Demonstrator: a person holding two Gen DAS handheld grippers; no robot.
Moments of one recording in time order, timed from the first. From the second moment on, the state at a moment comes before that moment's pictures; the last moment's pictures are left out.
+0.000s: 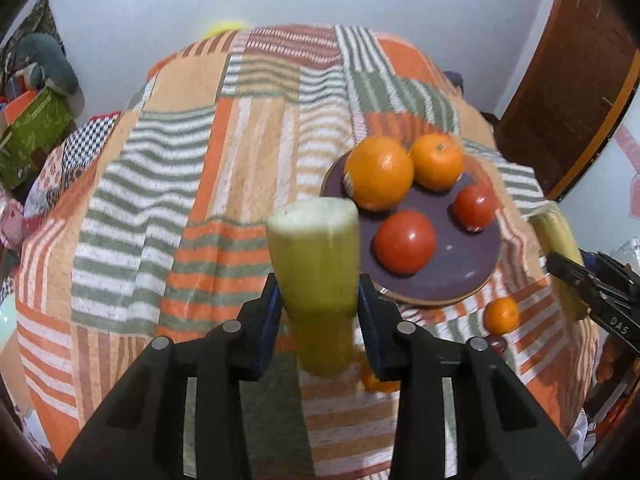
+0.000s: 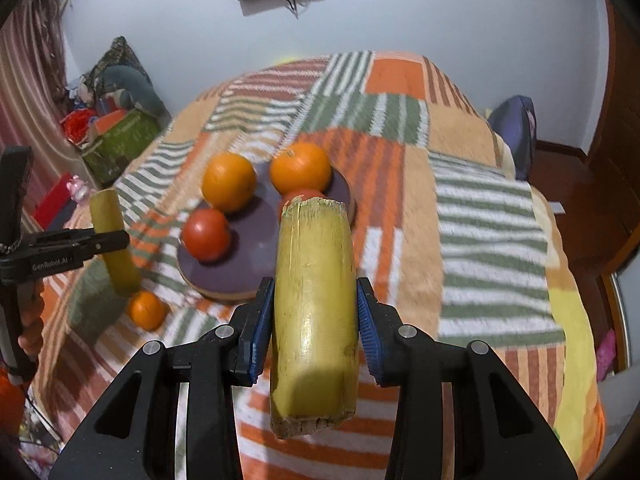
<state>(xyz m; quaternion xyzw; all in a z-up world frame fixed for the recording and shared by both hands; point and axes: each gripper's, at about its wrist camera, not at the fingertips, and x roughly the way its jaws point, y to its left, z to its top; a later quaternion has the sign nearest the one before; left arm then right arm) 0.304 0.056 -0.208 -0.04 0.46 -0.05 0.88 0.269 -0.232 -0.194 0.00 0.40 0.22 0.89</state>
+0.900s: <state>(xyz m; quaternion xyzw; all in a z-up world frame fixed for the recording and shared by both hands) 0.362 0.008 -0.213 0.04 0.44 -0.05 0.89 0.332 -0.156 -0.200 -0.02 0.39 0.24 0.89</state>
